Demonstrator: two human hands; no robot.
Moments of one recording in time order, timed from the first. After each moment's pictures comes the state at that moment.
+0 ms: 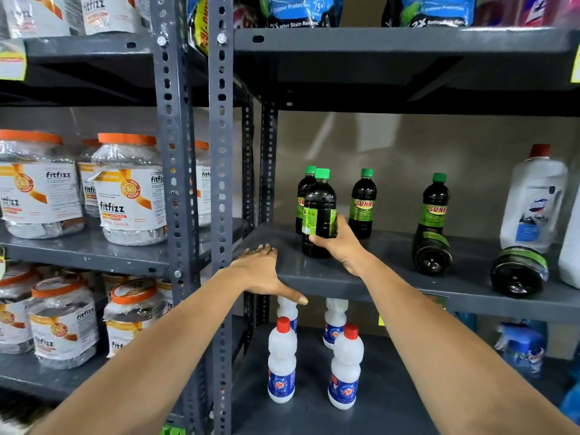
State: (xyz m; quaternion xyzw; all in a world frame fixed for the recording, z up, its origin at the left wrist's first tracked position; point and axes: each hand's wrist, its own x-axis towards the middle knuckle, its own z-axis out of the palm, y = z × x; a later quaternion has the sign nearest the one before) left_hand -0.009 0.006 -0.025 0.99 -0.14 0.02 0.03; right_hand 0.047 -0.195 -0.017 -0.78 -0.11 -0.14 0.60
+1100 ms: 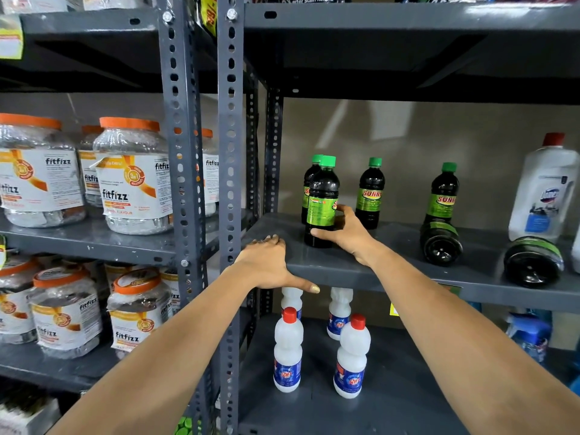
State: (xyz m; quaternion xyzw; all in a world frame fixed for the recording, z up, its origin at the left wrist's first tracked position) left_hand -0.023 0.006 -0.029 0.98 -0.15 0.10 0.03; right_hand 0.048 -0.195 -0.019 -0.80 -0.11 -0.13 0.58
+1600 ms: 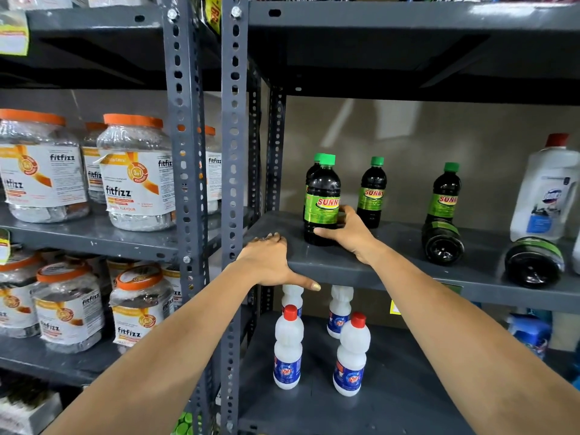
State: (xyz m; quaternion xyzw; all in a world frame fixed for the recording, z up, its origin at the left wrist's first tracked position) left_hand -0.023 0.006 -0.029 0.98 -0.14 0.10 0.03; right_hand 0.048 -0.194 -0.017 -0.81 -0.10 -0.13 0.56
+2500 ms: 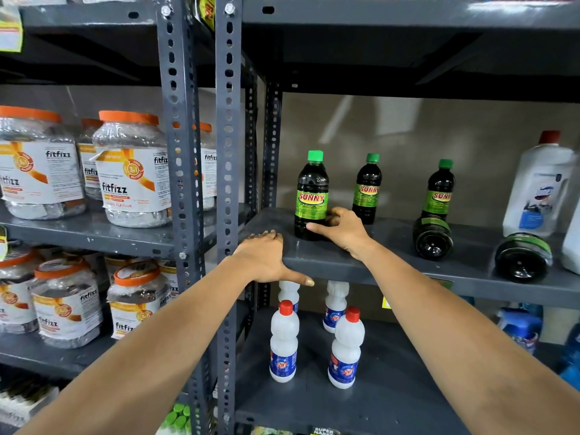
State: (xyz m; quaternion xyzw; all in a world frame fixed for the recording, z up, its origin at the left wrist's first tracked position) left_hand -0.024 0.004 -0.029 0.98 -0.15 0.10 0.02; right_hand 0.041 -0.193 -0.019 -0.86 -0.07 -0.19 0.47
